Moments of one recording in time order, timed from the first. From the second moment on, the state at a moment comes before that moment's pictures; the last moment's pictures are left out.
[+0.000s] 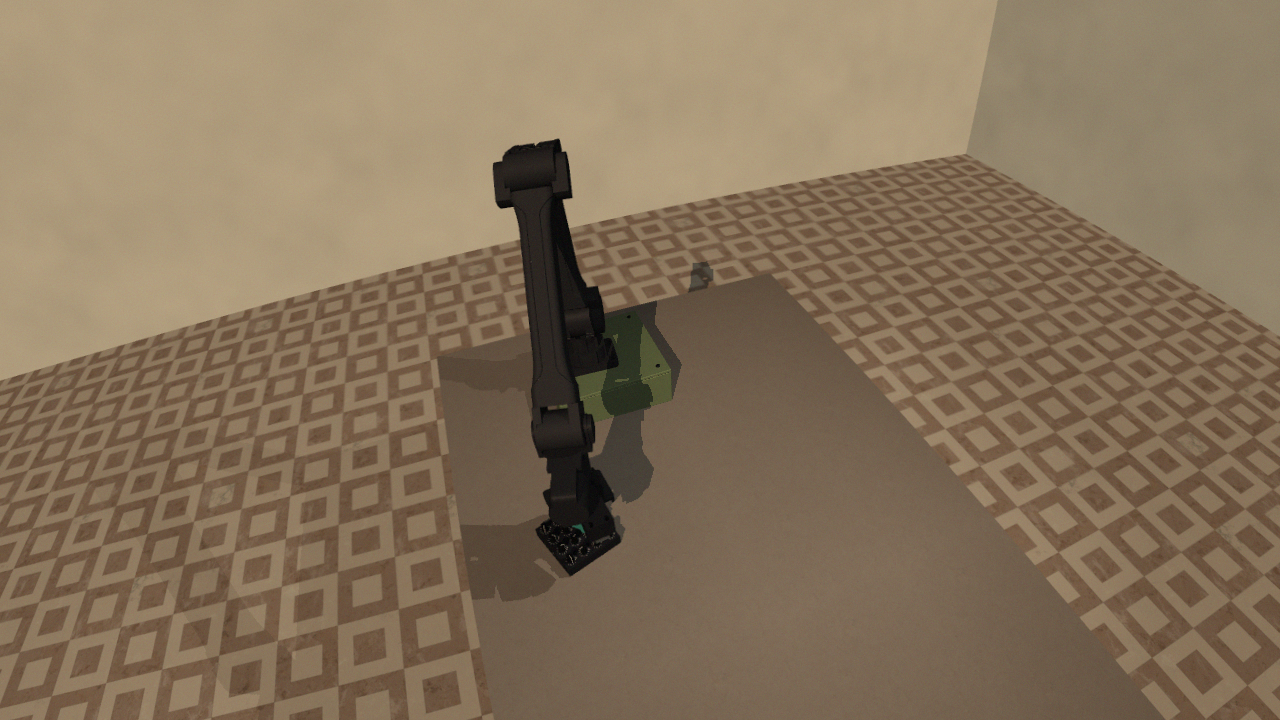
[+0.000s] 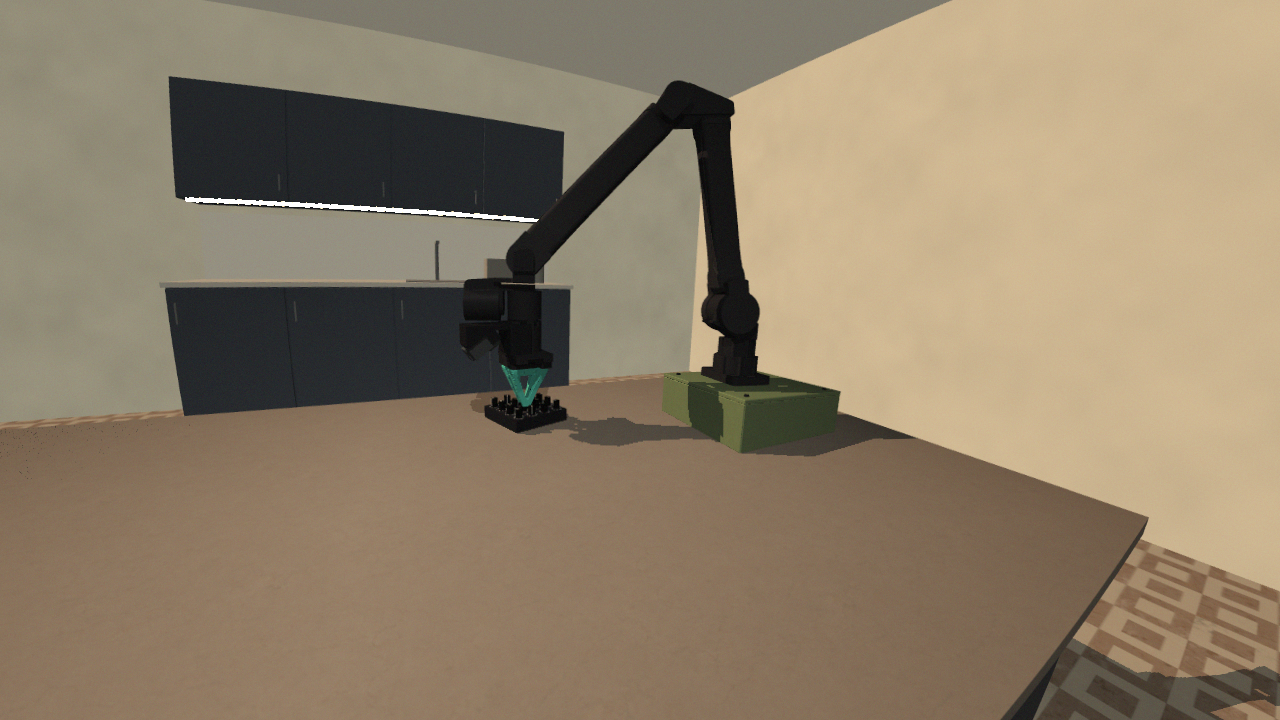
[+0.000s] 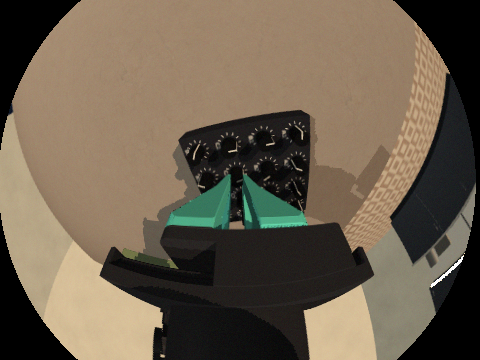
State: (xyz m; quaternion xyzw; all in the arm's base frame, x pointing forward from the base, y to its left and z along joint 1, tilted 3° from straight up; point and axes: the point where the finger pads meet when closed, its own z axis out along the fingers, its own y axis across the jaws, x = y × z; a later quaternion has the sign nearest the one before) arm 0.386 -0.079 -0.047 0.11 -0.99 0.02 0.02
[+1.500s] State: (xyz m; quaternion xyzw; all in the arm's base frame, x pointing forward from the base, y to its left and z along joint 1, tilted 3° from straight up) arm 0.387 -0.078 -0.047 -0.34 -0.94 0.02 0.01
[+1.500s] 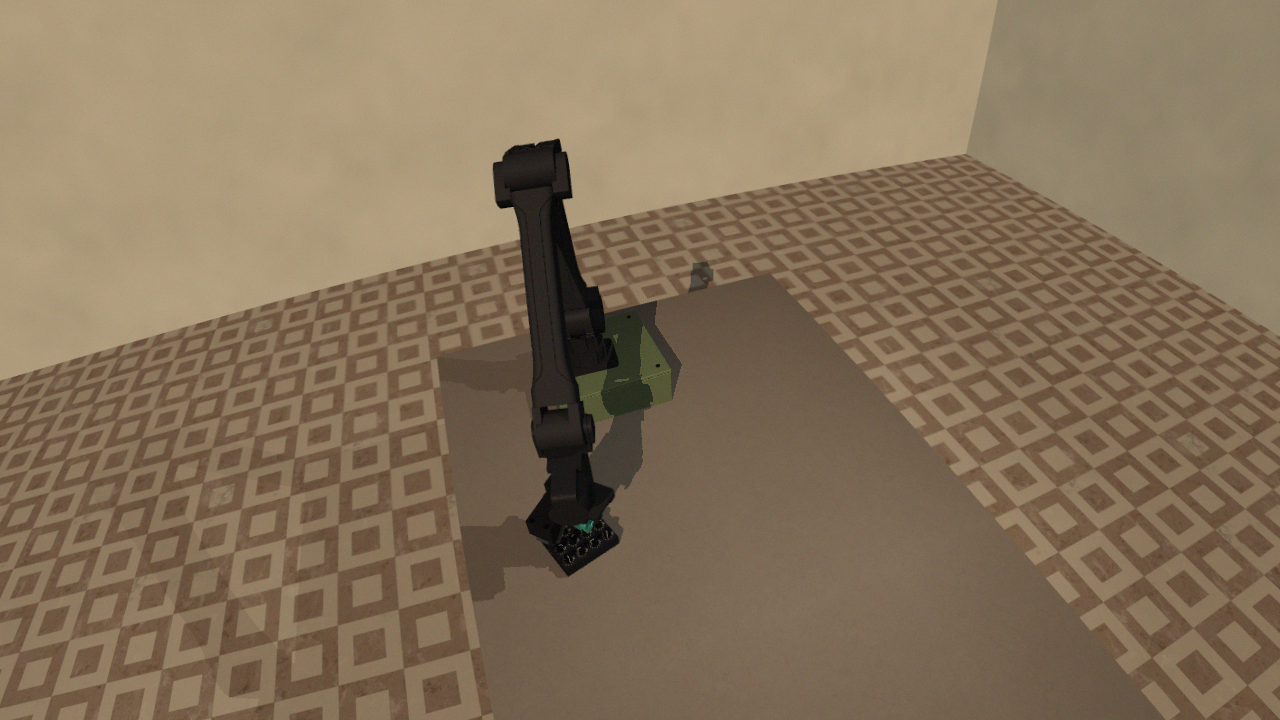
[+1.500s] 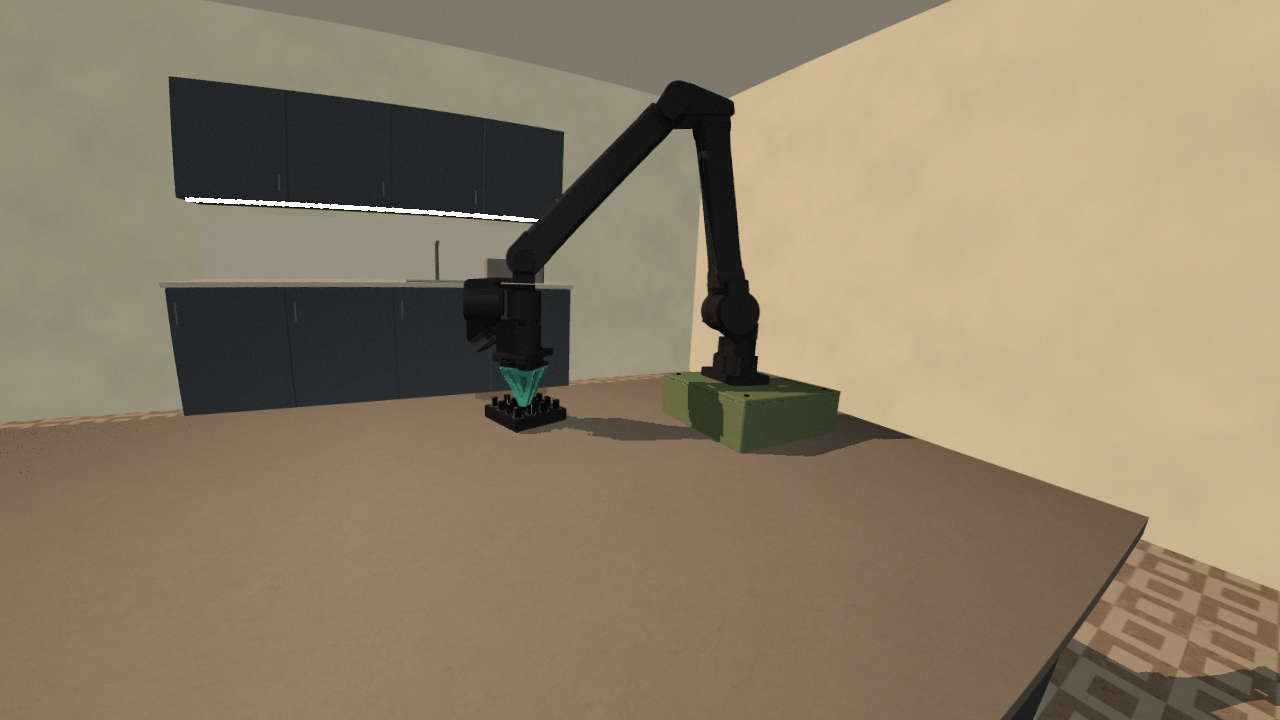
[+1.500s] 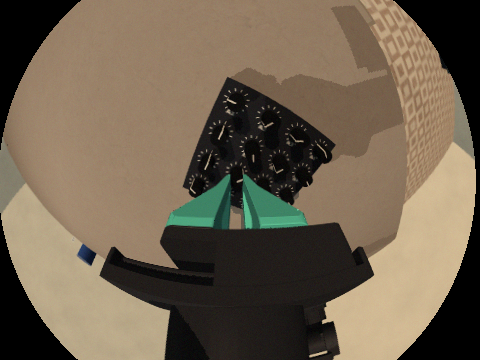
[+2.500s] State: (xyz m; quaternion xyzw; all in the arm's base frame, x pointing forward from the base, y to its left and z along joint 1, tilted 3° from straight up) arm 0.387 -0.079 -0.047 -0.53 -0.85 0.03 0.00
